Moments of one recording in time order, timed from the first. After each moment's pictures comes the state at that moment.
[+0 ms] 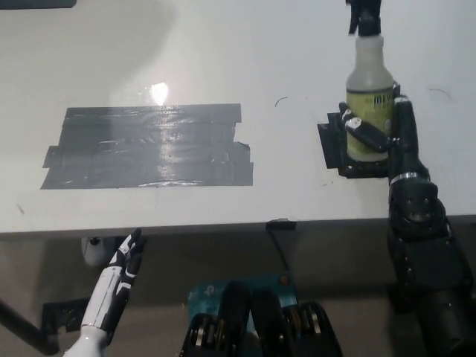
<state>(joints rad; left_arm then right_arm) 0.00 0.16 -0.04 0.01 0.16 -0.10 -0.02 -0.70 -0.07 -0.06 0.57 -0.14 -0.06 -0.21</state>
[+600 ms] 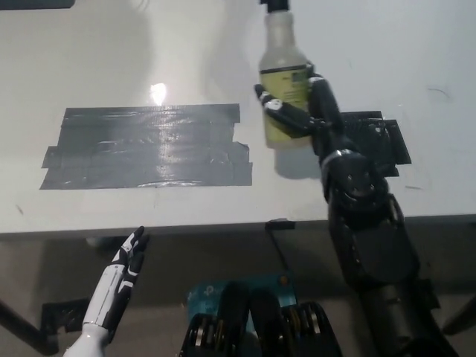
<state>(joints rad) 0.00 0.16 -0.04 0.01 0.16 -0.10 -0.04 -0.78 0.09 0.00 0.44 -0.05 0.27 -0.08</state>
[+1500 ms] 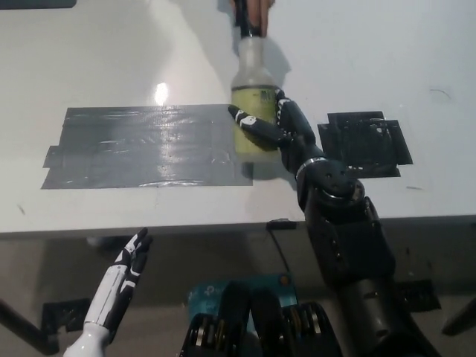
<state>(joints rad) -0.01 0.16 -0.04 0.00 0.17 -0.08 -0.07 -0.78 0.14 -0.05 0.51 0.04 0.29 -0.01</state>
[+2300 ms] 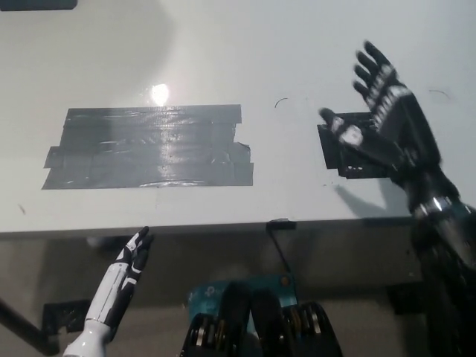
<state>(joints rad) -0.01 0.16 -0.04 0.01 0.17 -0.07 -0.07 -0.40 -0.06 -0.03 -0.28 0.11 0.32 0.10</state>
